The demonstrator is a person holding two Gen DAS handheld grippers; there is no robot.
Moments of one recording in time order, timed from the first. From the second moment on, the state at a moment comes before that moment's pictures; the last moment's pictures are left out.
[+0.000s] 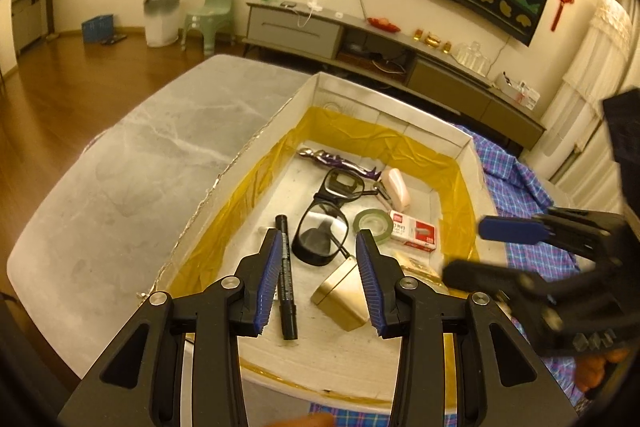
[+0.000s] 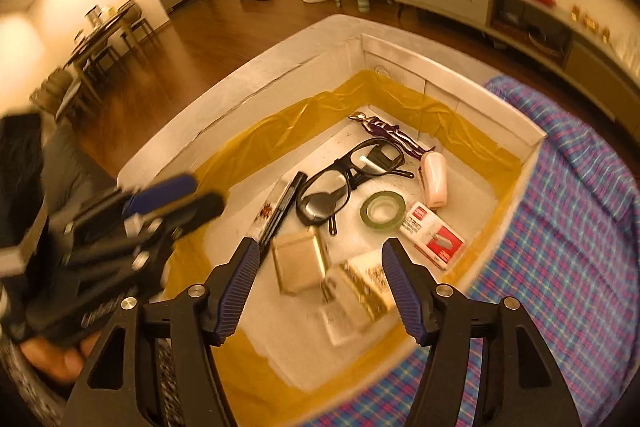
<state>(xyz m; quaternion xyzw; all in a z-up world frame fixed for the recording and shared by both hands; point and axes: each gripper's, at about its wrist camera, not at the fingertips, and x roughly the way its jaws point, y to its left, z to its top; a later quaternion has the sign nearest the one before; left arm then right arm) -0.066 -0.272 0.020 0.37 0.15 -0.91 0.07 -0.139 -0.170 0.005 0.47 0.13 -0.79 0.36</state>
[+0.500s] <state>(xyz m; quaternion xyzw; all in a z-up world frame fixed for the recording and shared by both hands) -0.048 -0.261 0.028 0.33 0.13 -0.93 0.07 -0.041 -0.122 0.023 0.42 0.22 -0.80 0.36</state>
